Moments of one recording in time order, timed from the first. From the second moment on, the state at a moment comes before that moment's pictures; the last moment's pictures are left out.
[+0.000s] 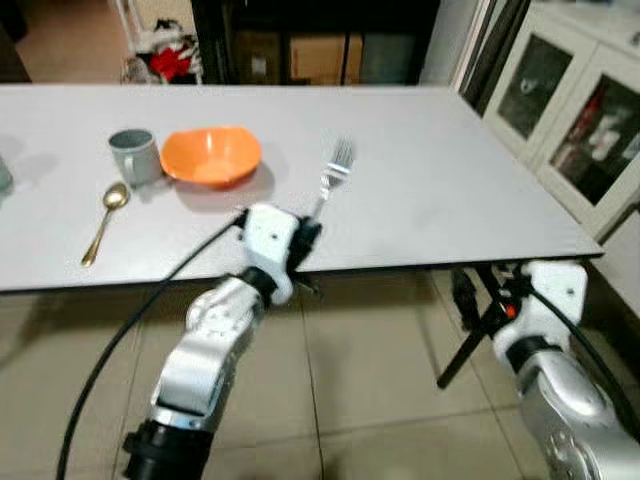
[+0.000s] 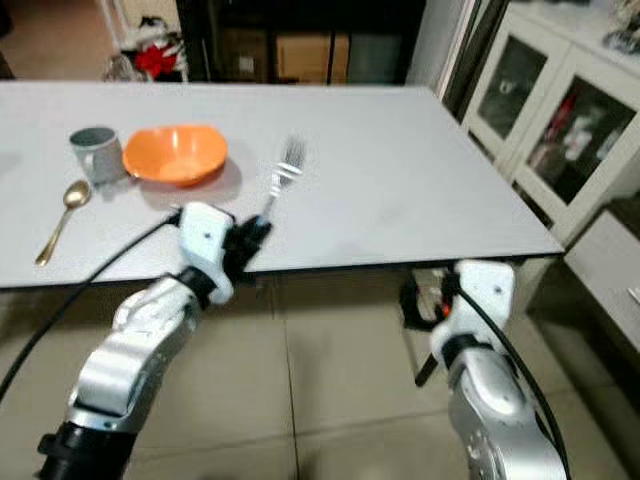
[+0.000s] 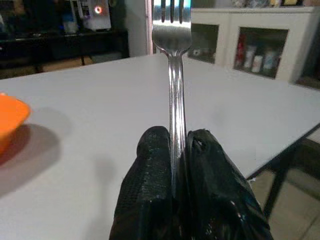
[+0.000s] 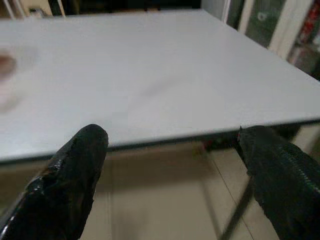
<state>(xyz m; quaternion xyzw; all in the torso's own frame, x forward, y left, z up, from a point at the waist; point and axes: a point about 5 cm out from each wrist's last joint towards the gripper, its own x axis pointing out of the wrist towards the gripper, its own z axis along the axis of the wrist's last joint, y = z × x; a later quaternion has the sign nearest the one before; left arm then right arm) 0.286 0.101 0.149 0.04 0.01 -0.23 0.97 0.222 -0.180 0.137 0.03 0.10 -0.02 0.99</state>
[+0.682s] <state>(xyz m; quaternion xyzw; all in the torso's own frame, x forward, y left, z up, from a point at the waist) 0.282 0.143 0.149 0.06 0.02 -0.13 0.99 0.235 -0.166 0.139 0.00 0.10 0.07 0.99</state>
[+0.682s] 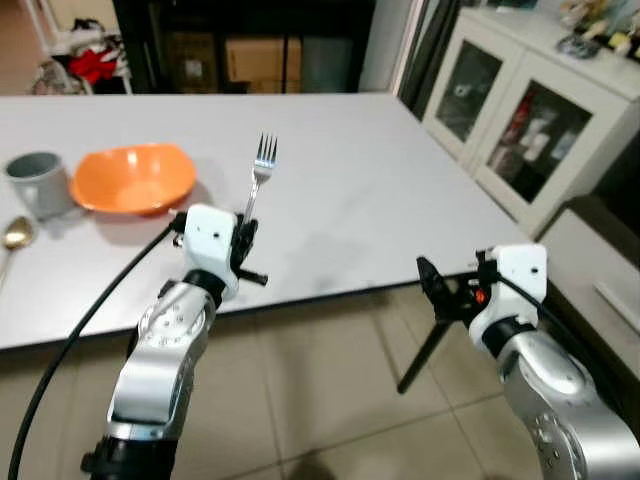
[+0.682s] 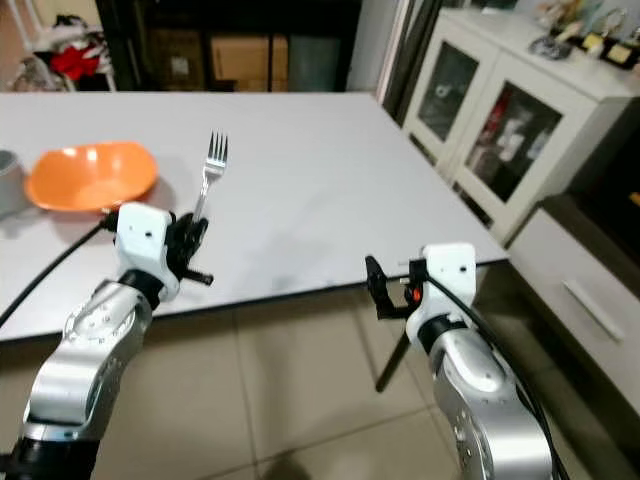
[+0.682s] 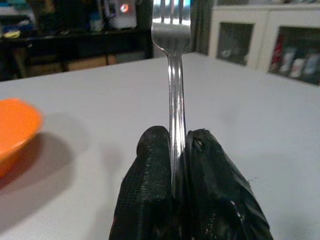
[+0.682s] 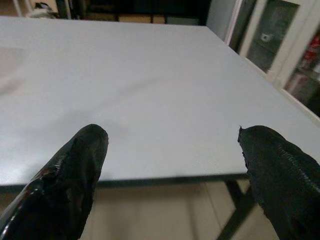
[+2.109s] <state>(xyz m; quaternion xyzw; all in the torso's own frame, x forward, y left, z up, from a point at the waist) 0.364 0.137 0.106 -0.07 0.29 0.03 0.95 0.204 -0.148 0.119 -0.04 0.20 0.33 0.92</state>
